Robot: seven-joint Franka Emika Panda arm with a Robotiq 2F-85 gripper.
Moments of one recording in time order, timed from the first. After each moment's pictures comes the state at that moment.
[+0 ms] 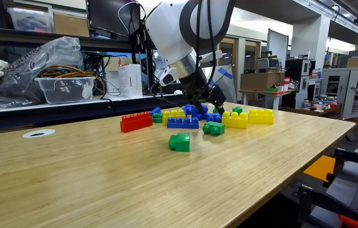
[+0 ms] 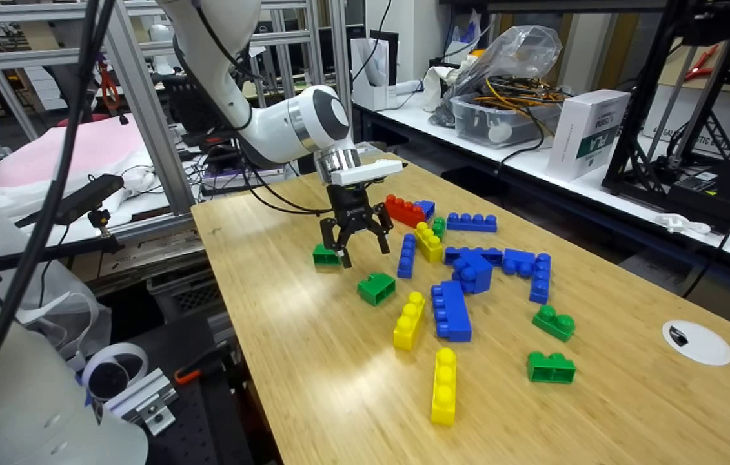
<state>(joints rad) 0.19 0.38 0.20 -2.12 -0.70 2.09 -0.81</state>
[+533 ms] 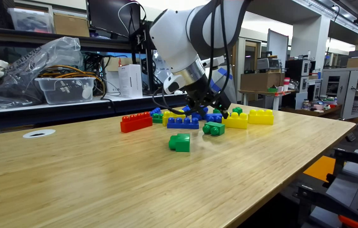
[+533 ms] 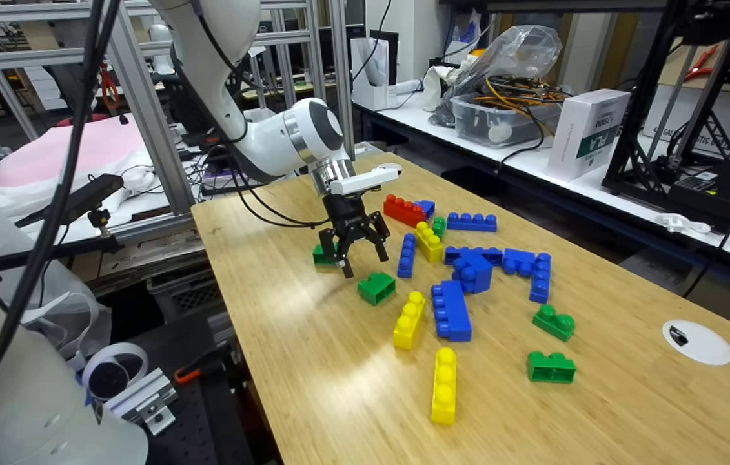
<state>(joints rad) 0.19 0.39 0.20 -2.17 -0.79 2.13 -0.83</state>
